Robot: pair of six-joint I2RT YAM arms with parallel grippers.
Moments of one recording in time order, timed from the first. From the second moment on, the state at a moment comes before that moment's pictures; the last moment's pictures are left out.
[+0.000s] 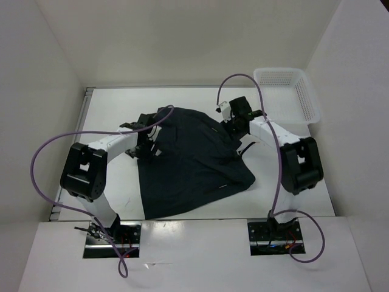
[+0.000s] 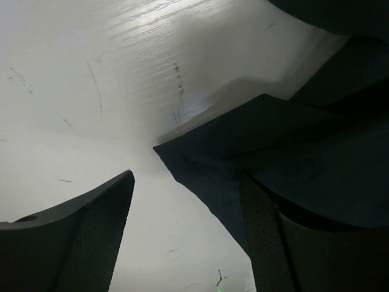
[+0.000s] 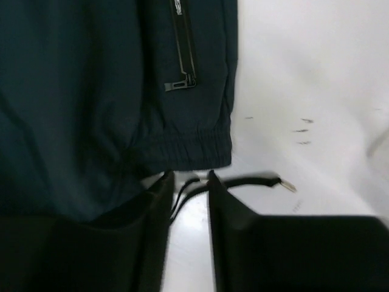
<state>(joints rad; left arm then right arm) -0.30 1.71 1.11 -0.69 -0.17 0.07 0.34 1.68 1.28 -0.56 -0.03 -0.34</state>
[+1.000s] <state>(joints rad) -0.15 2.00 1.46 -0.61 -0.21 0.07 0.28 2.38 2.13 -0.53 0.18 -0.06</state>
